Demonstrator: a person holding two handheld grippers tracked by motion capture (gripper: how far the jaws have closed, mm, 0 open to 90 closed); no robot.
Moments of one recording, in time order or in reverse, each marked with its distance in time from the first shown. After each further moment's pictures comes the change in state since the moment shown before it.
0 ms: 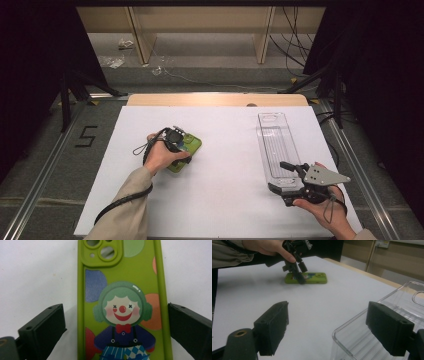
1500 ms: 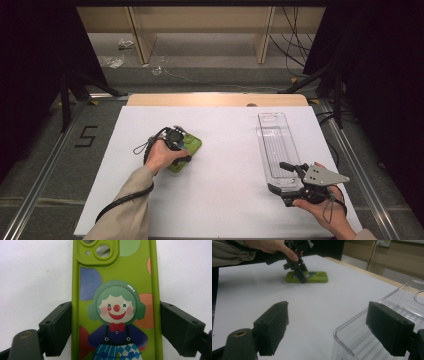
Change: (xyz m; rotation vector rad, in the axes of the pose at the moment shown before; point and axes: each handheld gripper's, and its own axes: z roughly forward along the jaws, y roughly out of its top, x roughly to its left) left arm -0.001 0.003 -0.003 0.025 -0.032 -0.030; right arm 0.000 0.000 0.001 0.007 0.006 -0.002
